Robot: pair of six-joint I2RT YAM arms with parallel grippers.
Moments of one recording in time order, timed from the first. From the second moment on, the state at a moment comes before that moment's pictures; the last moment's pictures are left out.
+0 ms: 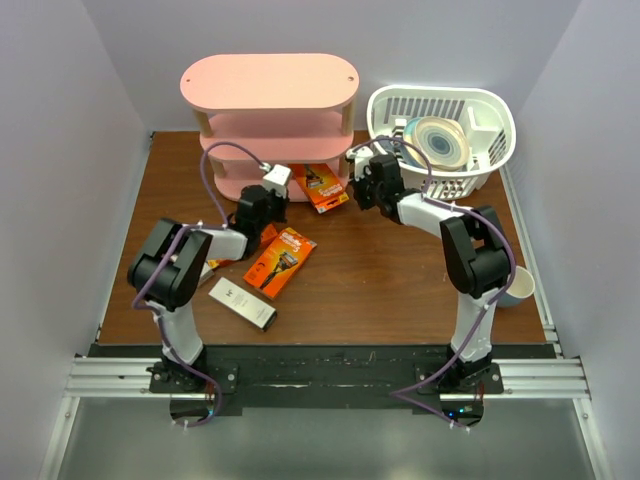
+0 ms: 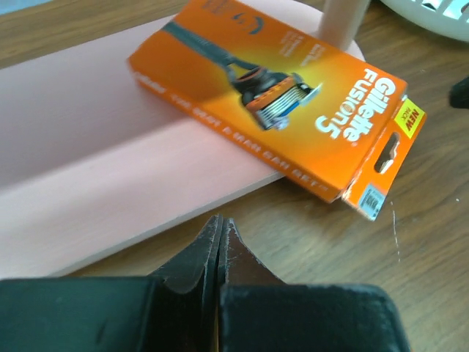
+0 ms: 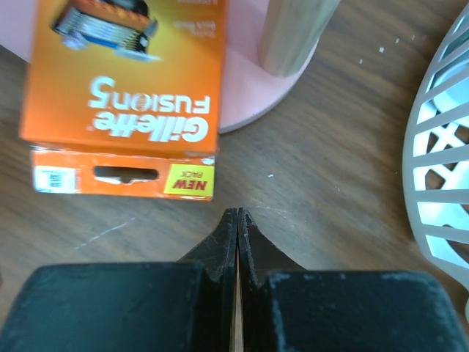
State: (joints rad) left arm -0.39 1.85 0.85 0.70 0.02 0.01; right arm 0.40 1.97 1.29 0.08 -0.09 -0.14
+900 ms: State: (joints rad) left arm -0.43 2.06 1.12 0.65 -0.03 0.04; right arm 0.40 2.06 1.37 0.12 -0.15 -0.08
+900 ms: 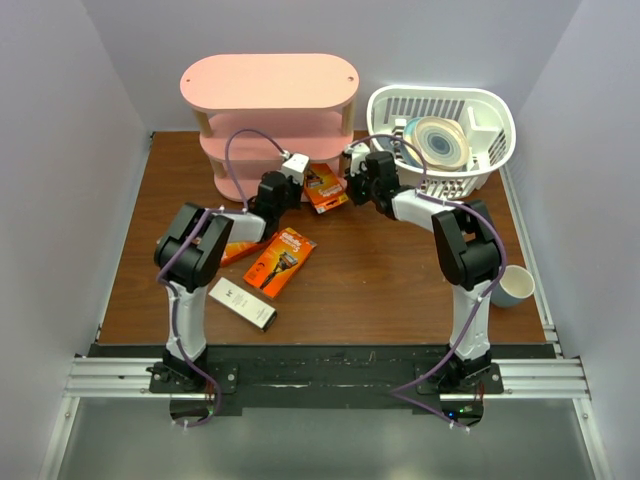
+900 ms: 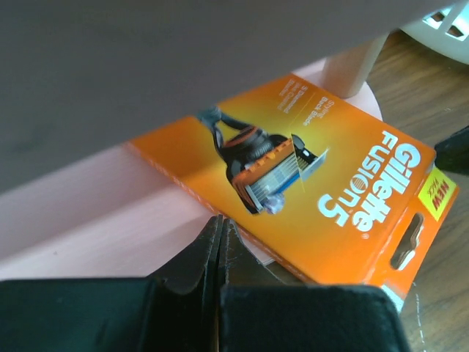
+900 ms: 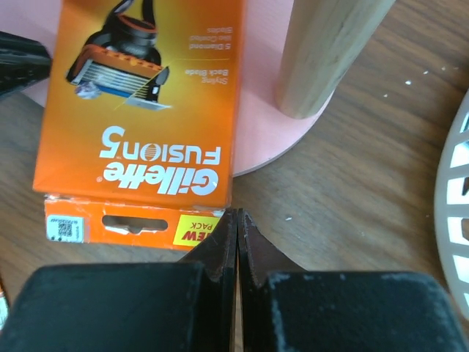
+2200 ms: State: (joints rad) left arm -0.51 1.86 1.05 0.39 -0.24 0.00; right arm 0.42 1.94 1.25 0.06 -0.09 0.00
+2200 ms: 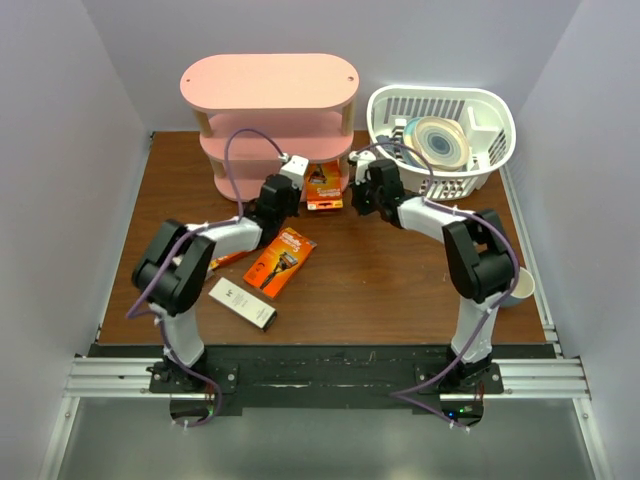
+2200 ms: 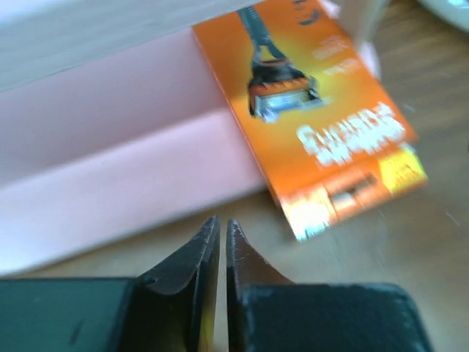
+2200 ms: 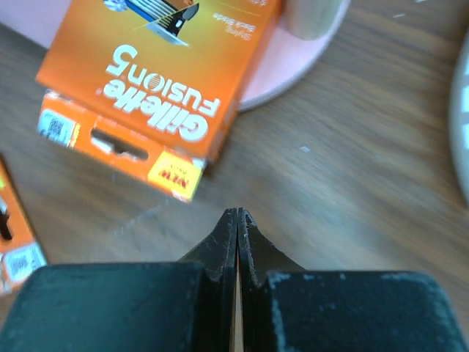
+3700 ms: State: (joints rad) left arm 0.06 0.94 0.64 -0.14 0.12 0.09; right arm 0.50 2.17 1.64 -0.19 -0.27 -0.72
